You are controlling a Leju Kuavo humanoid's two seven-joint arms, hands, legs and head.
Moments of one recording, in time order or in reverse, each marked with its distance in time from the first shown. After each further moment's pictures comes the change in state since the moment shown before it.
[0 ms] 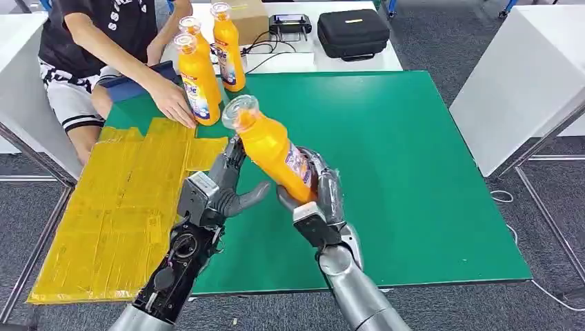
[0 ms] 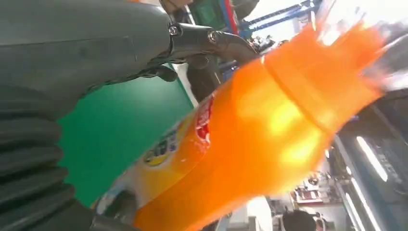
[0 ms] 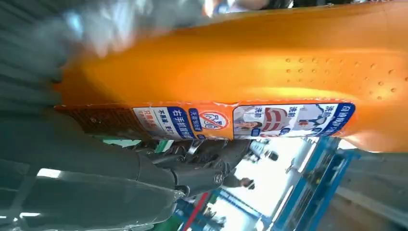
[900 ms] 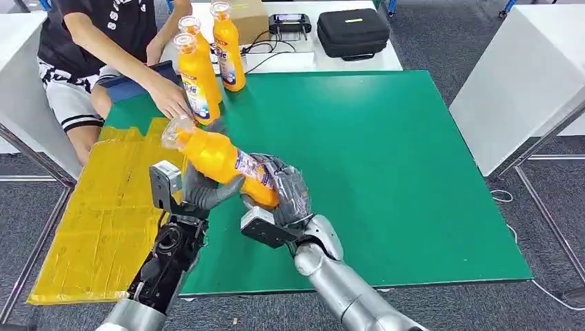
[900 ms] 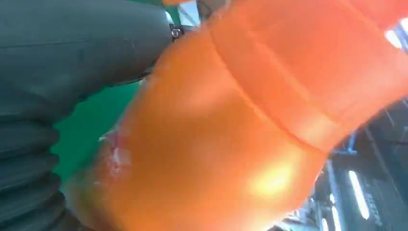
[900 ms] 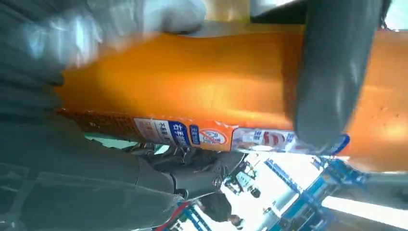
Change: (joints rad) left arm -0.023 0.015 0.133 0.107 0.219 -0.076 -0.001; right arm -0.127 0.035 0.232 0.193 0.142 -0.013 0.127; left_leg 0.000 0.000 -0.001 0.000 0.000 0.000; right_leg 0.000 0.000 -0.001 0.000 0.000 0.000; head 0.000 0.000
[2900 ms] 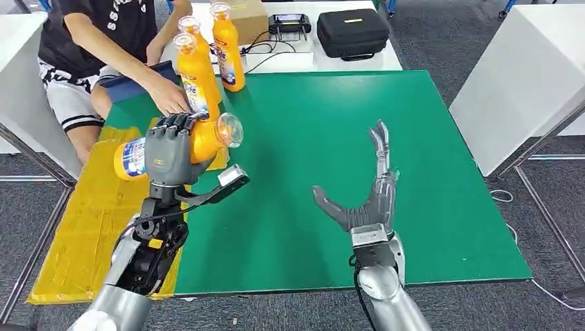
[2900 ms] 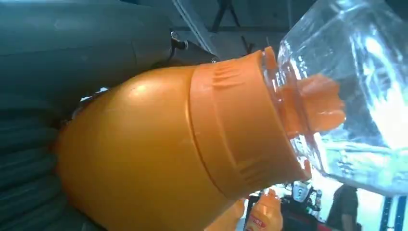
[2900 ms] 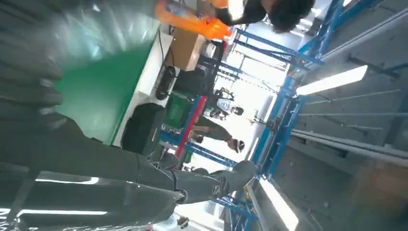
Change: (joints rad) left arm -0.066 0.072 -0.010 -0.055 -1.541 0.769 0.415; right arm 0.318 -0.214 -0.219 -0.750 -0.217 -0.019 -0.028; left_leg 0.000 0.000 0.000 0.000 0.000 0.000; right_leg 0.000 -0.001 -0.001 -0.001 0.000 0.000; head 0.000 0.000
